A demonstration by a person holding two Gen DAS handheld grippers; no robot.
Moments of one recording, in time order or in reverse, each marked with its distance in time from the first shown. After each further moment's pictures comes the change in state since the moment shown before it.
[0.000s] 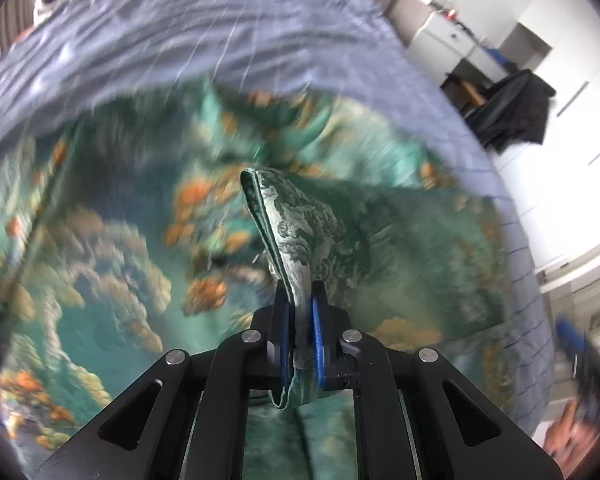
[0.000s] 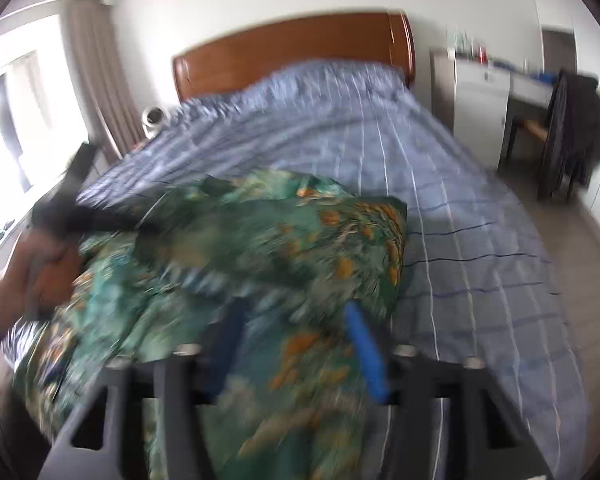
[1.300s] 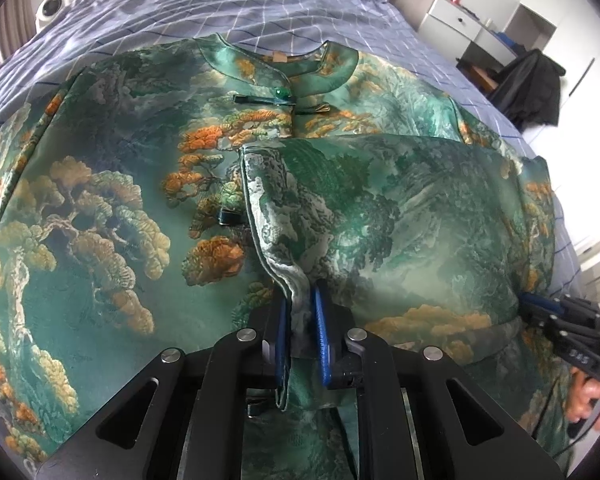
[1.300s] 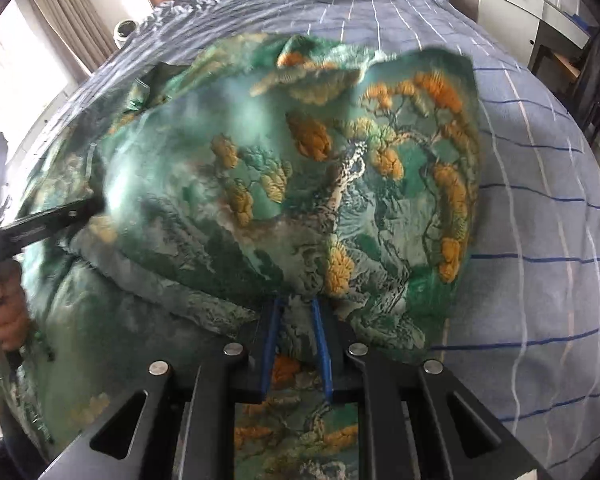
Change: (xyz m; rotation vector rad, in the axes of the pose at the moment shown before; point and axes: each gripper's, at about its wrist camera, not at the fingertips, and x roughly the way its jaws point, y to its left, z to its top) left arm 0.034 0.002 -0.028 0.057 -0.023 0.076; right arm 0.135 -0.007 -0.018 -0.014 0.391 -0.014
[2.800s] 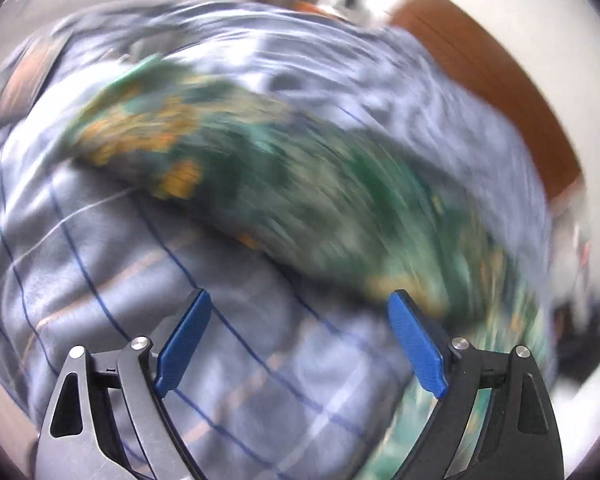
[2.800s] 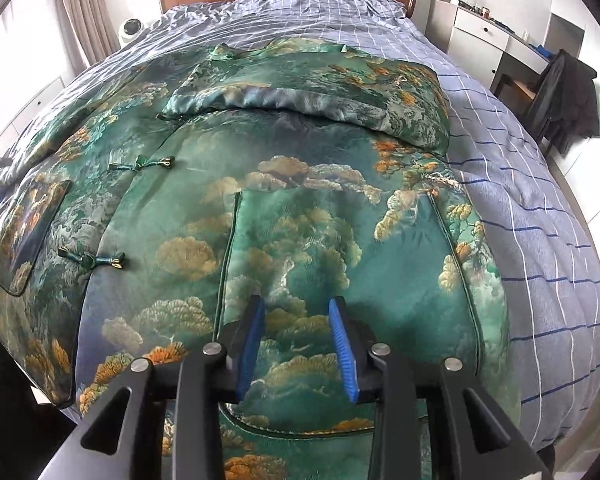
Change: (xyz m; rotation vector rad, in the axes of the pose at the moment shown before) left arm -0.192 0.356 -0.152 -0.881 -0.332 0.195; right arm -0.096 0.124 -0.187 -0.027 -0.113 -0.164
